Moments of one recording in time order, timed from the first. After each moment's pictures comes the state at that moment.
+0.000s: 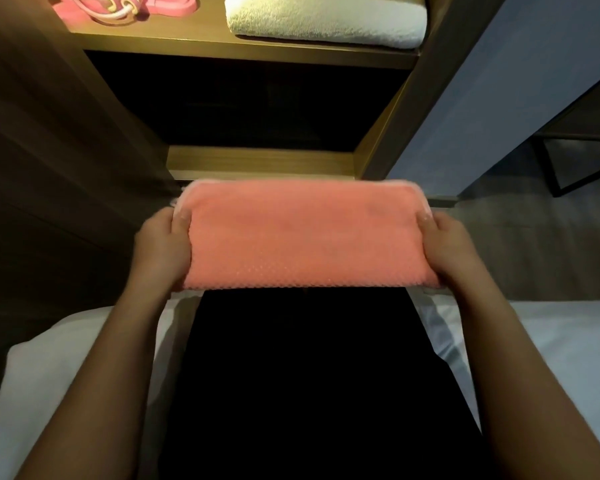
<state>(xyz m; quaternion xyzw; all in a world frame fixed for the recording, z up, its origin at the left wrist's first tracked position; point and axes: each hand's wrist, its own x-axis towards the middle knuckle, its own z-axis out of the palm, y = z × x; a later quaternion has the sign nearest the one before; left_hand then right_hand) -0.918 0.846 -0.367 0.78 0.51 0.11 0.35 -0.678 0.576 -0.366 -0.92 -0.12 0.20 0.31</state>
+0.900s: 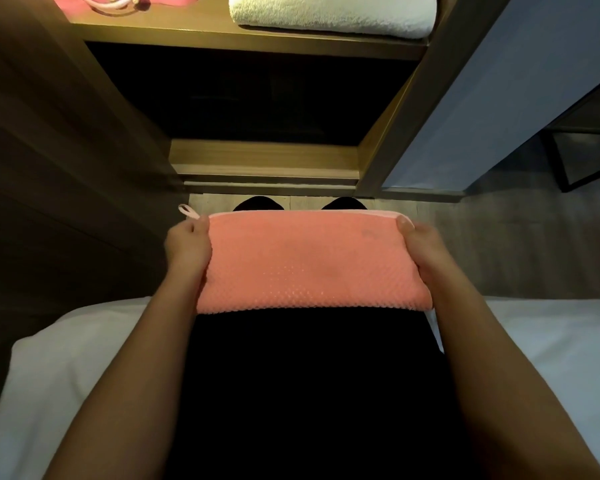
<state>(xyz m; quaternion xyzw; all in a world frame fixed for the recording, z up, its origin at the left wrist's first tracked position) -0.894 0.849 -0.418 0.59 0.64 0.10 0.48 -0.676 0.592 -0.405 -0.85 0.02 0.35 0.38</state>
